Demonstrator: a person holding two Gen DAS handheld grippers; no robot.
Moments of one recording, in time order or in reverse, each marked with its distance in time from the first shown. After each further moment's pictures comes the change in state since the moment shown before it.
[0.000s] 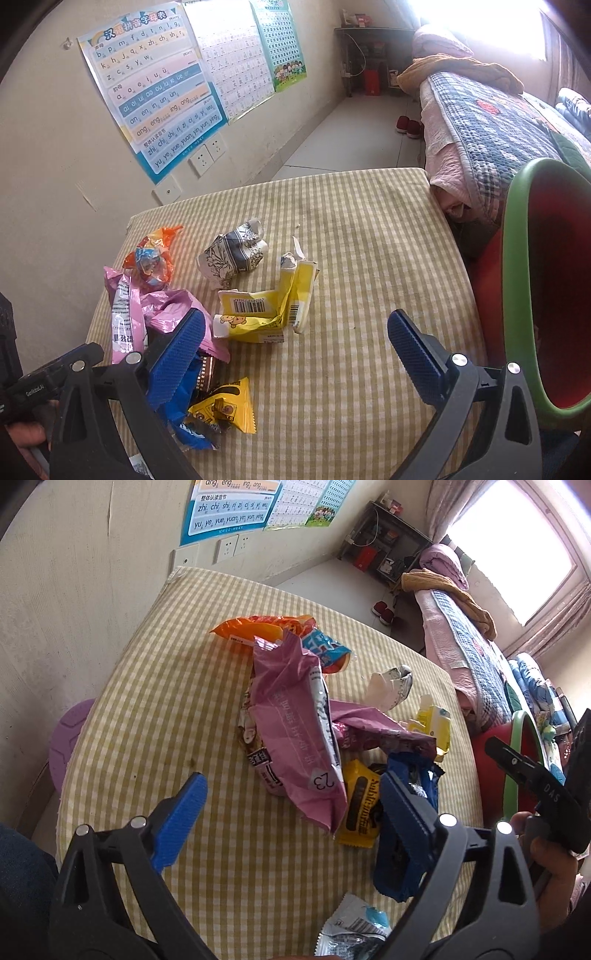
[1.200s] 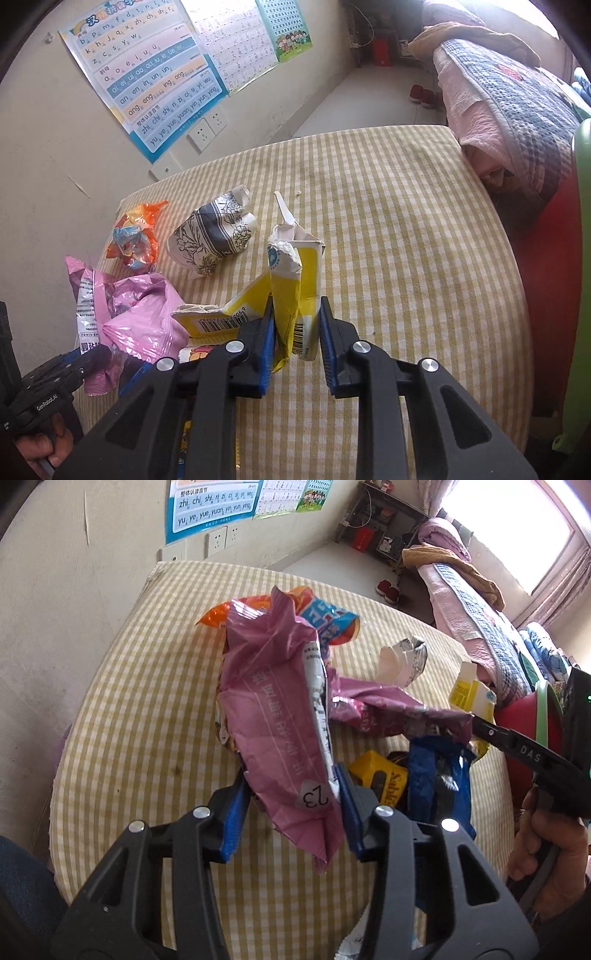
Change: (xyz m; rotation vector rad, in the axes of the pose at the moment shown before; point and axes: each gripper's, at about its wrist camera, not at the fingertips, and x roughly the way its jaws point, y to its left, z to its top) left arm 0.025 -0.013 -0.004 0.084 0.045 0.063; right arm 0.050 -0.015 -0.003 0.009 0.100 0.061
